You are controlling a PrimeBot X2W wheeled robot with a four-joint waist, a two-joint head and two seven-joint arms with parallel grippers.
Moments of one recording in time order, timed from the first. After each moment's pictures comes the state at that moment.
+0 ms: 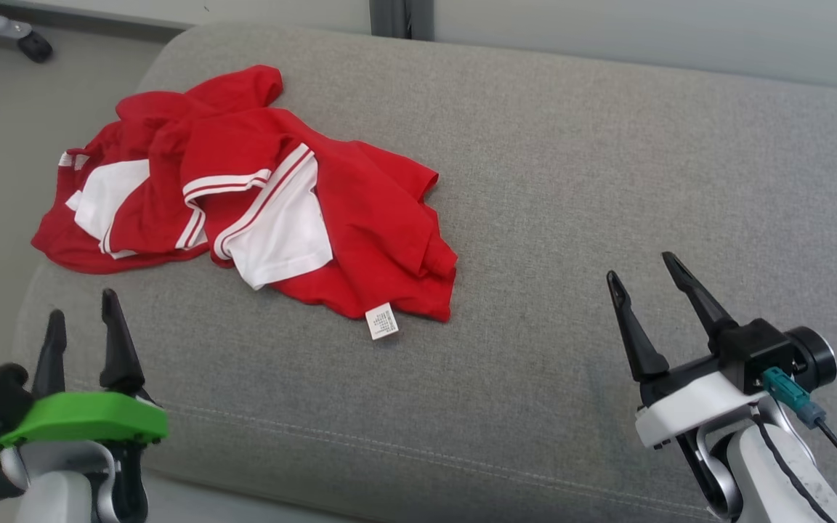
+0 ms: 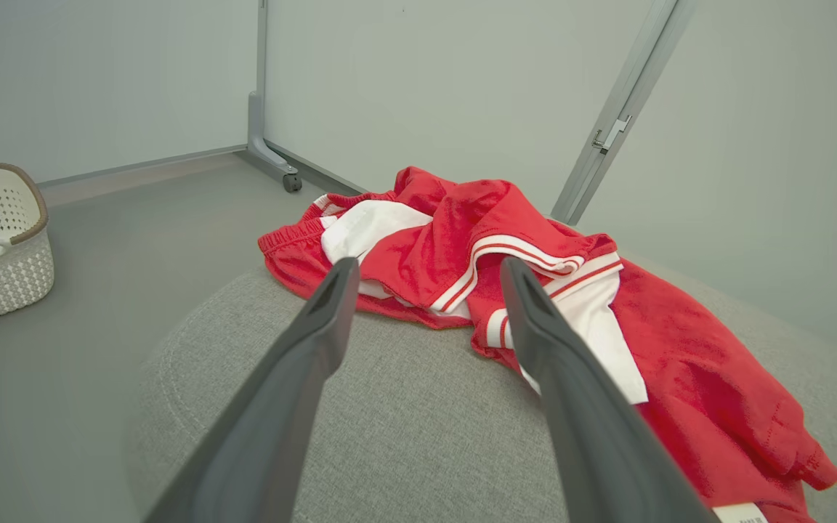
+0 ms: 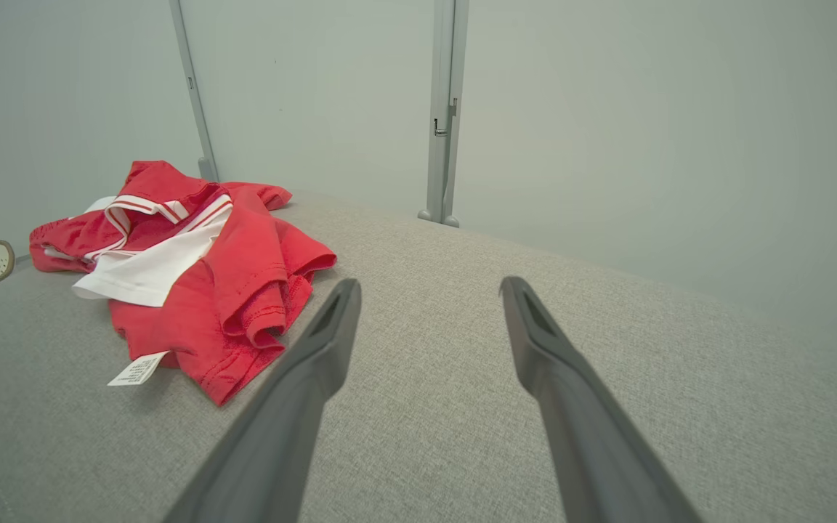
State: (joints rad) left arm -0.10 0.04 0.07 0.23 -0.45 -0.03 -0.24; right arm -0.03 -0.12 0.22 0.10 0.04 0.05 -0.25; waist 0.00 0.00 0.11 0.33
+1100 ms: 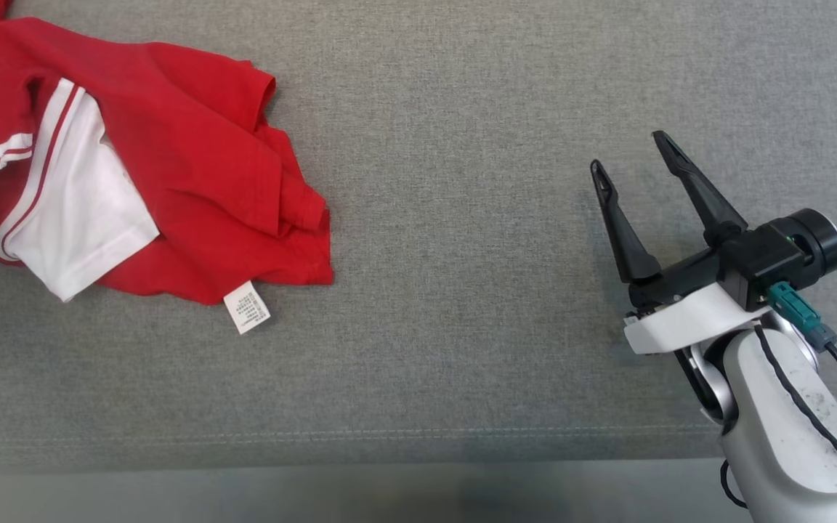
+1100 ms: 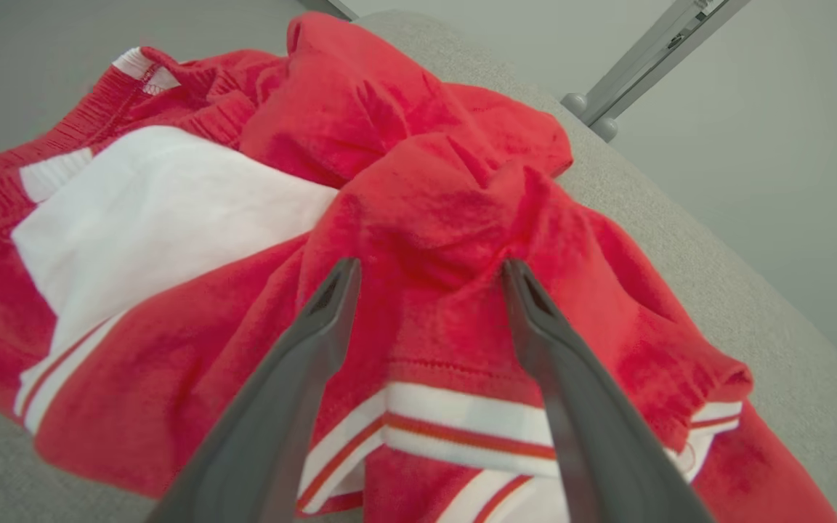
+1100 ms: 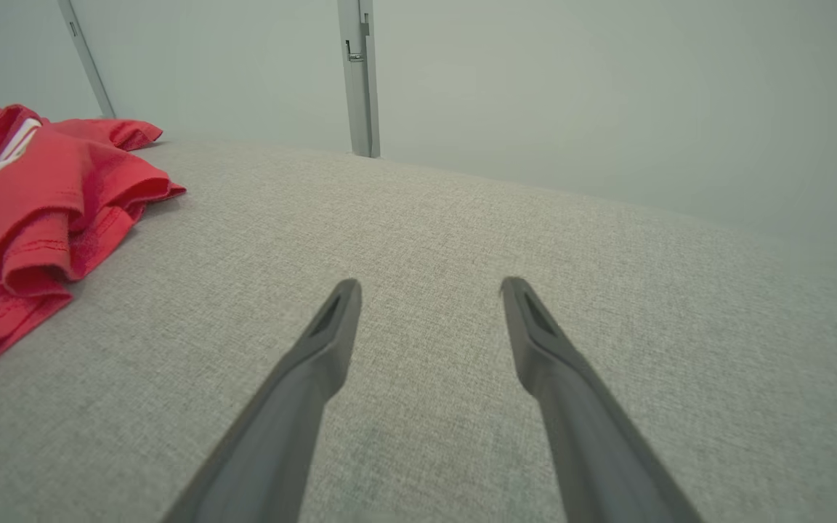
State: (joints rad) left arm -0.65 0.25 0.27 0.51 -0.74 -0.01 0.25; right arm -0.26 -0.14 0.26 0.06 0.00 0.08 -0.25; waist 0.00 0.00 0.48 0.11
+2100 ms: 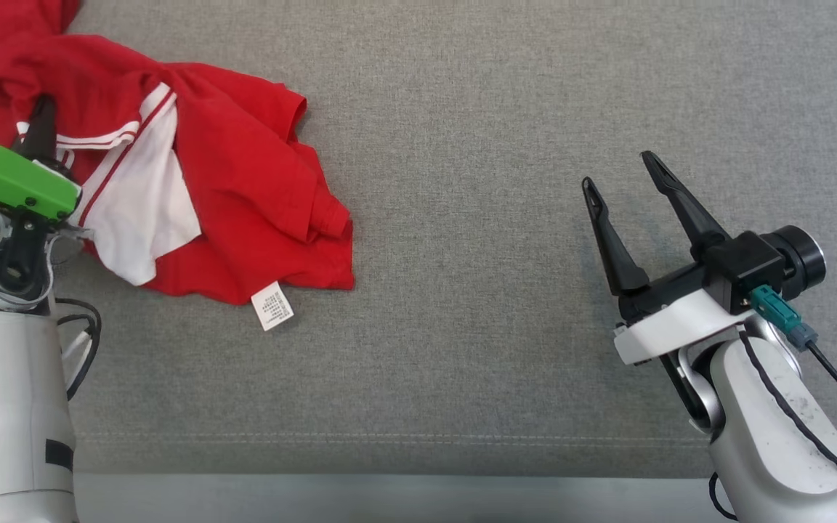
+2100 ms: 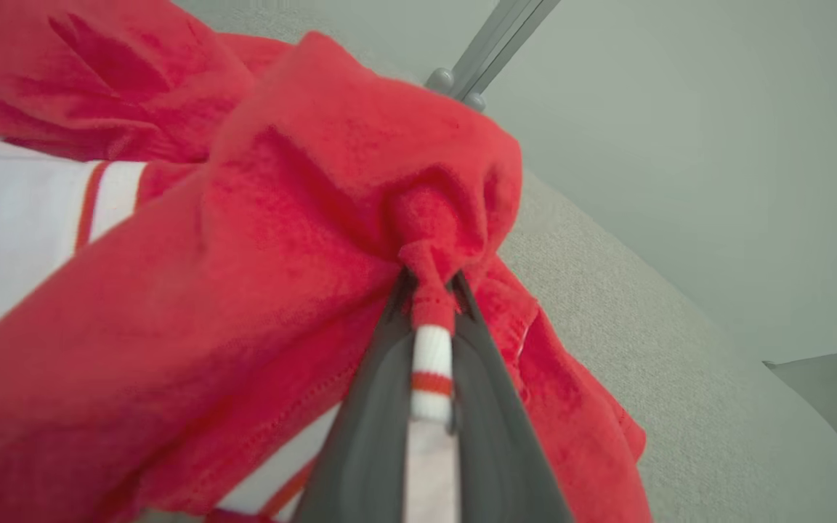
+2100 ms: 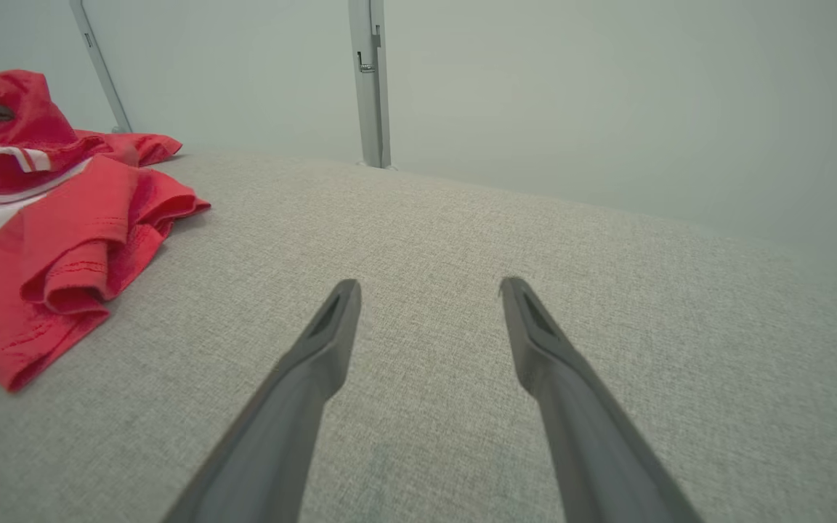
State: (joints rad) left arm -0.72 0.12 0.14 0.58 -0.78 -0.11 0.22; right arm -0.26 -0.12 0.26 0.12 0.02 0.08 -0.25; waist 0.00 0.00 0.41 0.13
